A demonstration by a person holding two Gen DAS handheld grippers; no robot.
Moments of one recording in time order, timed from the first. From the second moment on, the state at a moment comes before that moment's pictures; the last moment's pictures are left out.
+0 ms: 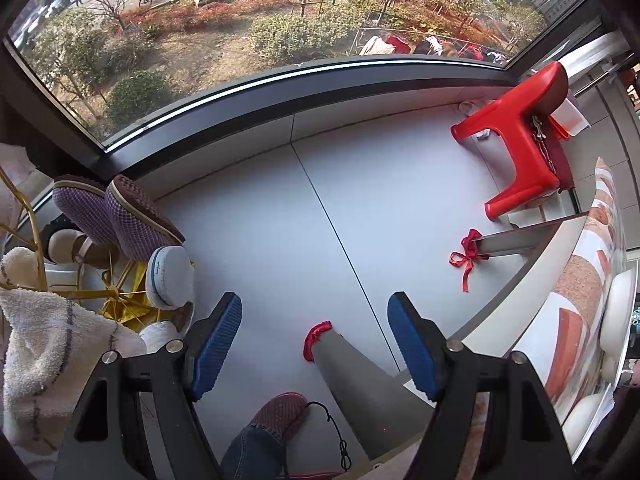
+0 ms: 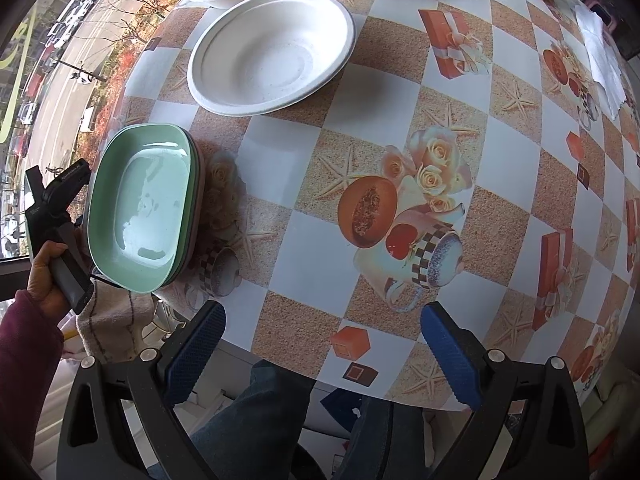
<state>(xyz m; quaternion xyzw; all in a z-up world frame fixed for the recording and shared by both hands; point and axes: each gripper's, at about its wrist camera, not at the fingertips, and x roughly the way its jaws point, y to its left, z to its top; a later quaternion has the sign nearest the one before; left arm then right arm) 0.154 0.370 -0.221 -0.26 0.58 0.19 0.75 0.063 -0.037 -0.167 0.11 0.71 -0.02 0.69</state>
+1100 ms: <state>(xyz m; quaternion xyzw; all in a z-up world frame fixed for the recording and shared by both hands) 0.199 0.070 -0.109 0.09 0.65 -0.13 0.74 0.149 -0.112 -0.147 0.18 0.66 -0.11 0.72</state>
